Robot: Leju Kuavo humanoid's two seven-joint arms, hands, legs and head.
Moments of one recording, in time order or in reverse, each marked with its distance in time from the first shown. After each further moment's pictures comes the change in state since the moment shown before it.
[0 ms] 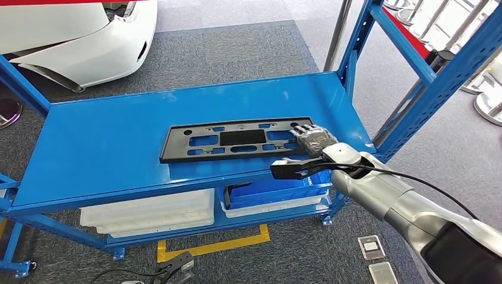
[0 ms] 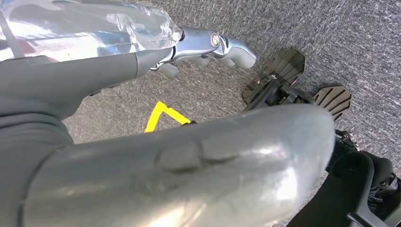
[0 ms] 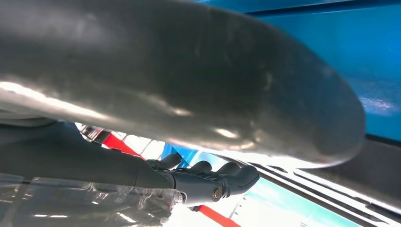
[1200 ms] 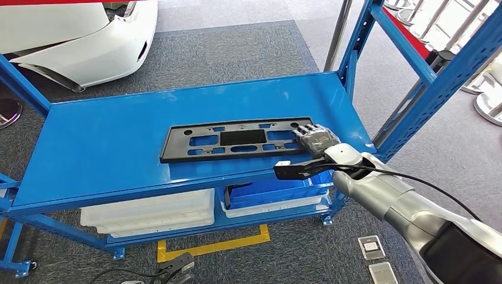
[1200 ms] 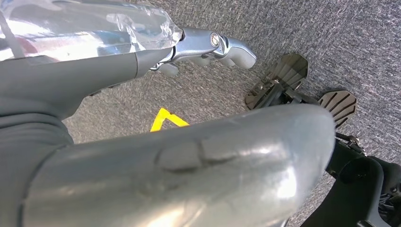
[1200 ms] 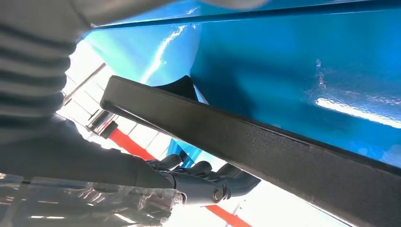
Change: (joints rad) left arm -0.006 -0.003 -0.012 0.014 -0.029 0.003 -0.012; right arm 0.000 0.004 0.002 0.047 0.047 -0.028 -0.014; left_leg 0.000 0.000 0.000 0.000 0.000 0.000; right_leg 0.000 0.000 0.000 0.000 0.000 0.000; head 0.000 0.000
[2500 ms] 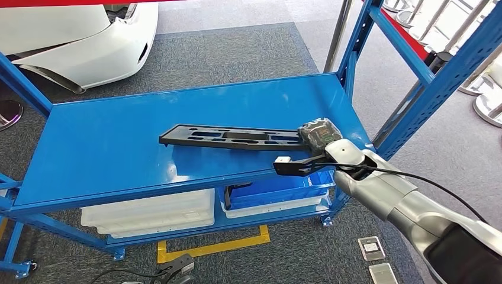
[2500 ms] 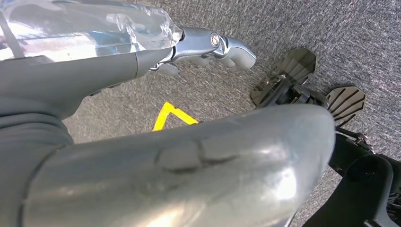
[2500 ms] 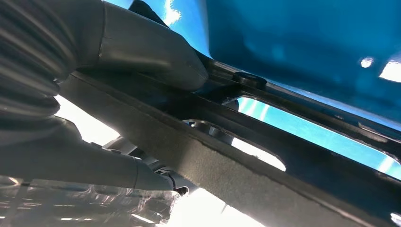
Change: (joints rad) left arm 0.001 0.000 -0.003 0.000 0.028 -0.003 0.036; right arm 0.011 -0.021 -0.029 -0.068 0.100 -0.028 0.001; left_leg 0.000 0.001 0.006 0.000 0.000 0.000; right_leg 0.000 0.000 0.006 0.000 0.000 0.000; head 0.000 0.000
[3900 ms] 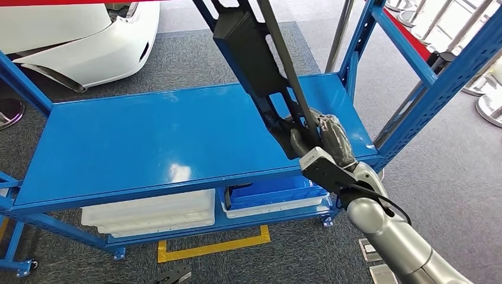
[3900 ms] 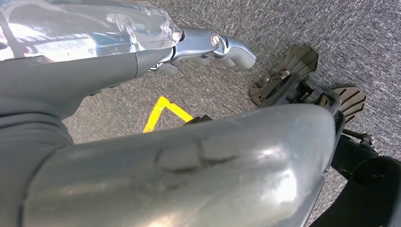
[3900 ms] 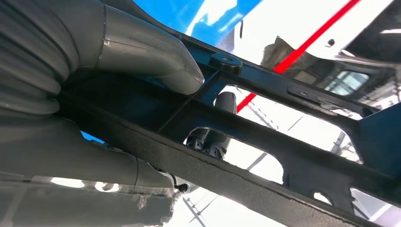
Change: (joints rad) left arm 0.063 0.007 0.002 0.000 0.002 0.054 -0.076; right arm 0.441 0.018 -0.475 -0.663 -0.575 -0.412 -0.311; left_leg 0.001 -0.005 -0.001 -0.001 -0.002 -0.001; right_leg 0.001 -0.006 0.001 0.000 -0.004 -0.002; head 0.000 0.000
